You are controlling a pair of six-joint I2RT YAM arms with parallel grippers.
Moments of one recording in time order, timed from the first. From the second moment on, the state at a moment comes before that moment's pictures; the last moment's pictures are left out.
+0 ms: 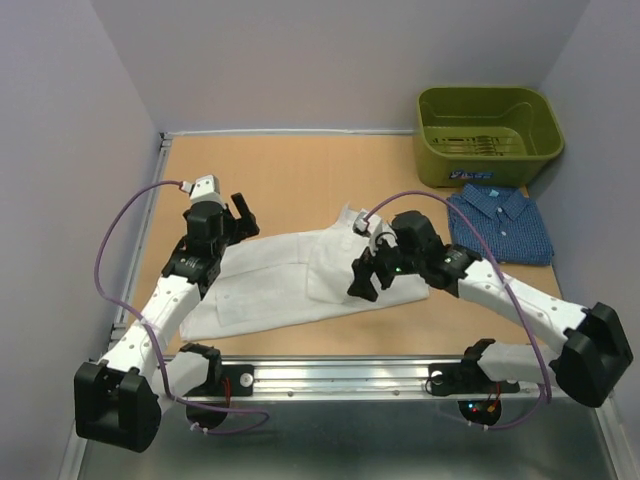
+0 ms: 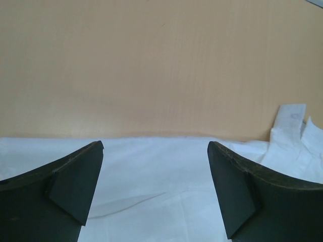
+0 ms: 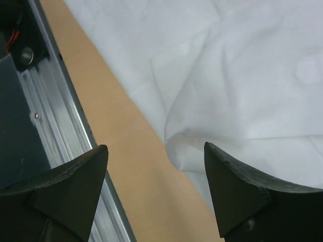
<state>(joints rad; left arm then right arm) -0.23 0.99 0.68 -0.15 -0.22 -0.44 0.71 1.25 0.82 -0.31 -0.53 -0.02</state>
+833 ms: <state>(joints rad) -0.17 1.22 0.66 -0.29 -0.19 -0.69 0.33 1.51 0.90 -0.20 -0.11 0.42</state>
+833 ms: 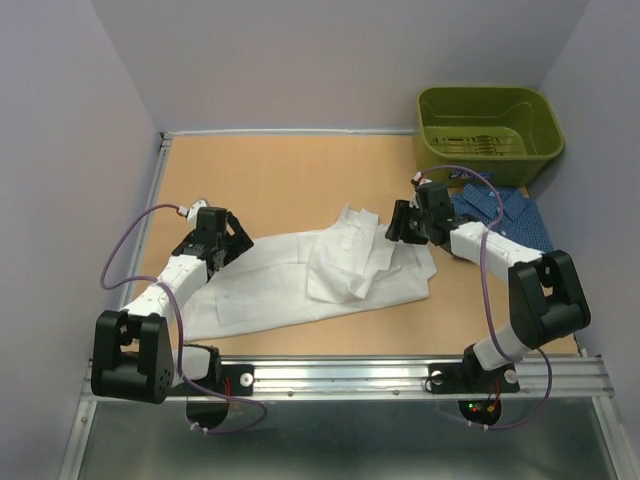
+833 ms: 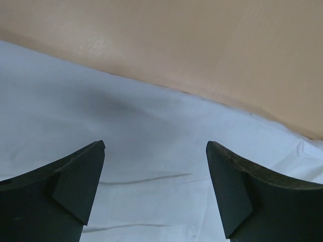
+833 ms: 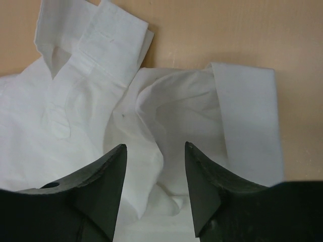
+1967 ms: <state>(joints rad) 0.03 1.47 0.76 -0.31 -0.18 -0.65 0.32 1.65 0.99 -0.13 -0.18 0.33</state>
